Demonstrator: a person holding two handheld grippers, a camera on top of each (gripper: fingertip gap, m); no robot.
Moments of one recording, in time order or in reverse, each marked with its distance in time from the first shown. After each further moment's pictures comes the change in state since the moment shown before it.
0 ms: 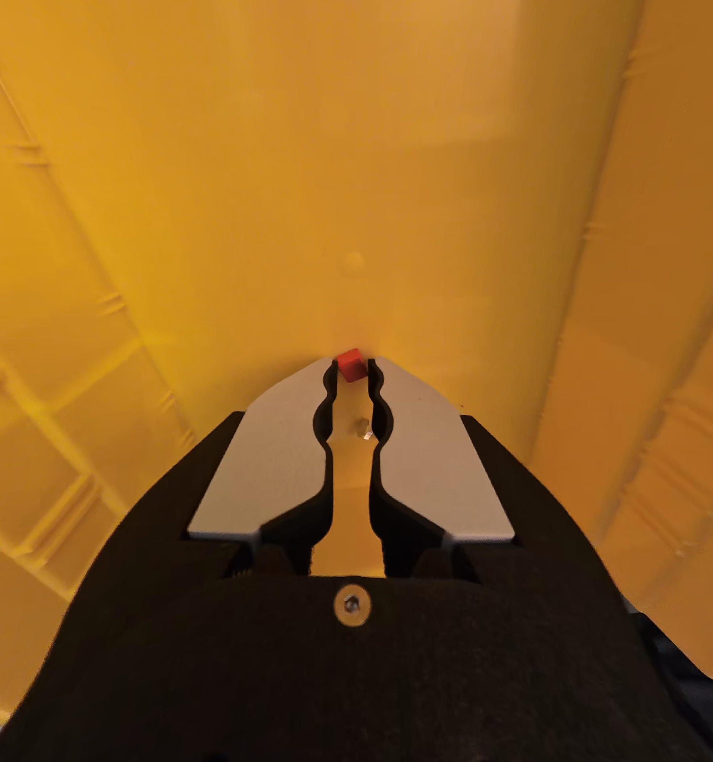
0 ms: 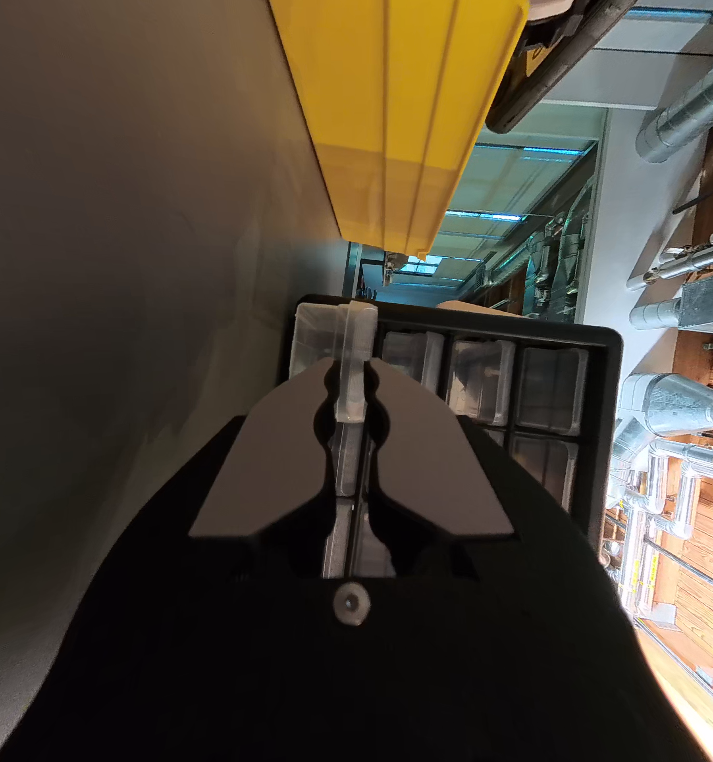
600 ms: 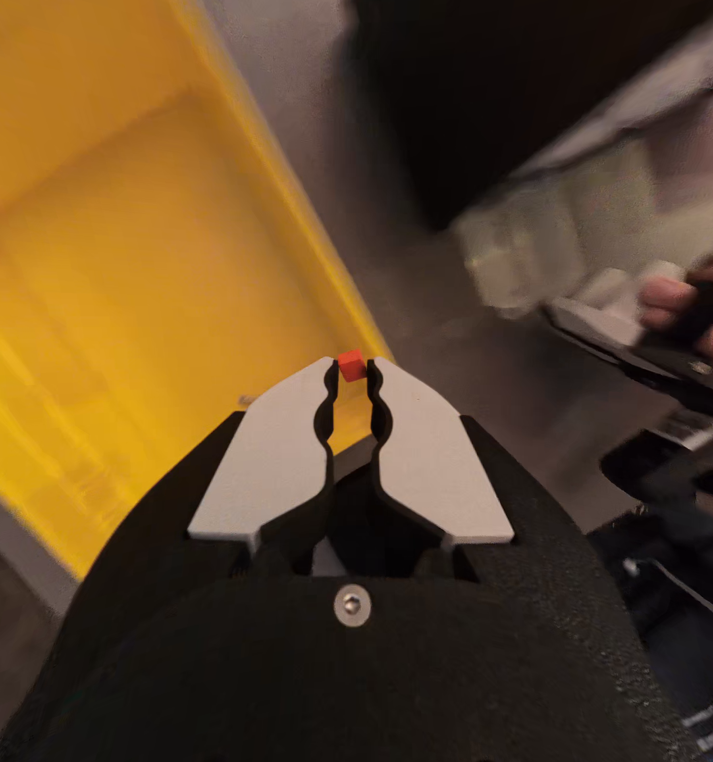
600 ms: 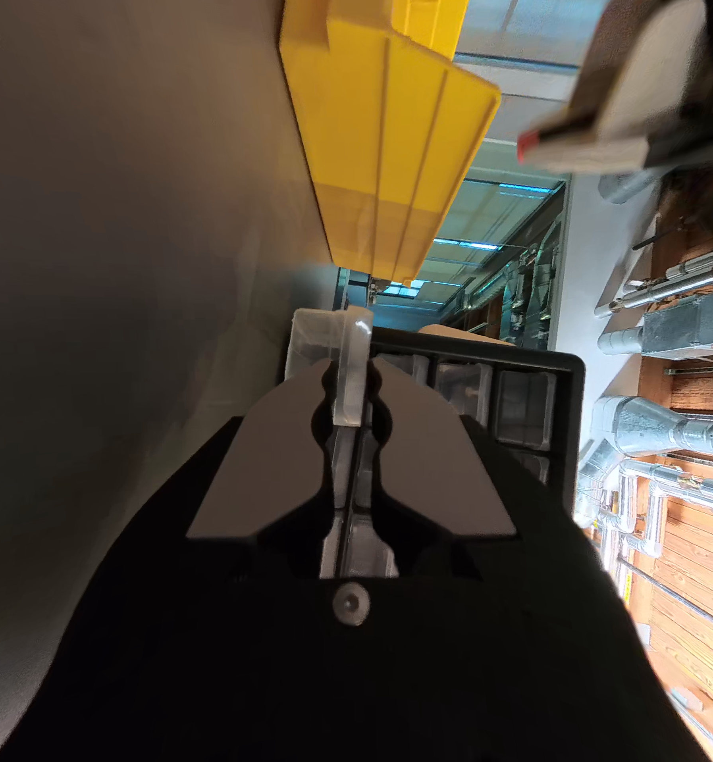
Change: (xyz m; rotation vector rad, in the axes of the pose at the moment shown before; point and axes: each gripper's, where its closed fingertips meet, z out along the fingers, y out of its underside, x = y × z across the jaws) left arm 0.118 0.027 -0.124 0.354 0.115 0.430; right arm 0.002 -0.017 -0.007 0.059 0.038 -0.044
